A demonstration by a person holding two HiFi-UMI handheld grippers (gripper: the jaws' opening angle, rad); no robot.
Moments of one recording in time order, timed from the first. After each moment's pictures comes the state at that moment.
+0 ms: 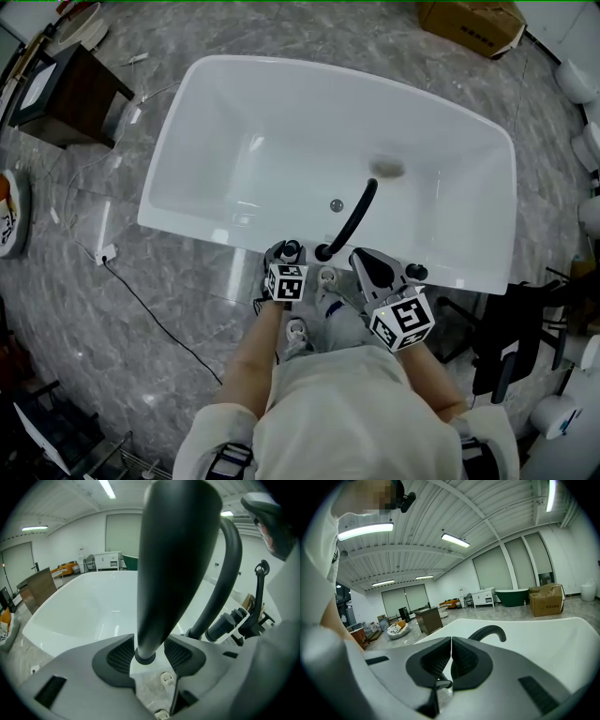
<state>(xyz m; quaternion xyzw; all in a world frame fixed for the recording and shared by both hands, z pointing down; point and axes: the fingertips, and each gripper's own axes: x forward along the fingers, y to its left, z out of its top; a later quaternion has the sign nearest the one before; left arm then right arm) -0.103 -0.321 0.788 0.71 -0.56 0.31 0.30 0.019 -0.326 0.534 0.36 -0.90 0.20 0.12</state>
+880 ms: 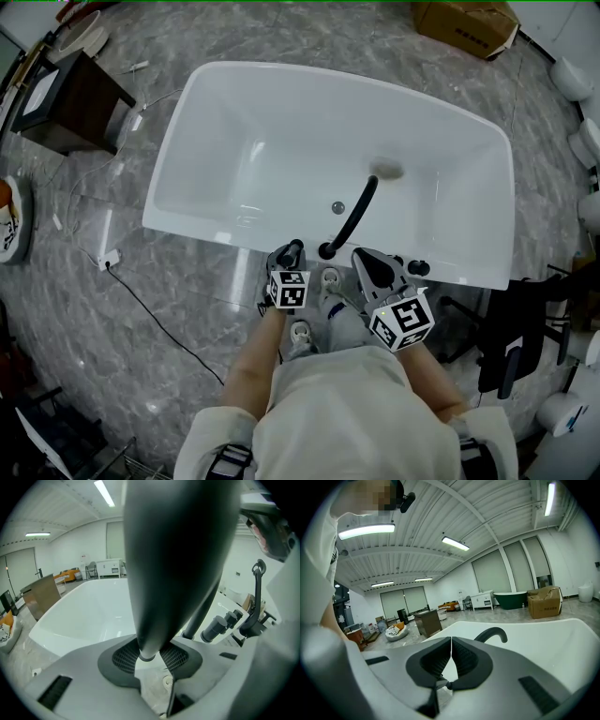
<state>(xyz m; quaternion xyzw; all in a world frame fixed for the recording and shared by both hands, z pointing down) -0.107 -0.304 0.761 0.71 -0.58 0.29 0.27 0.016 -0.308 0.521 0.37 -0.90 0.19 0.11</state>
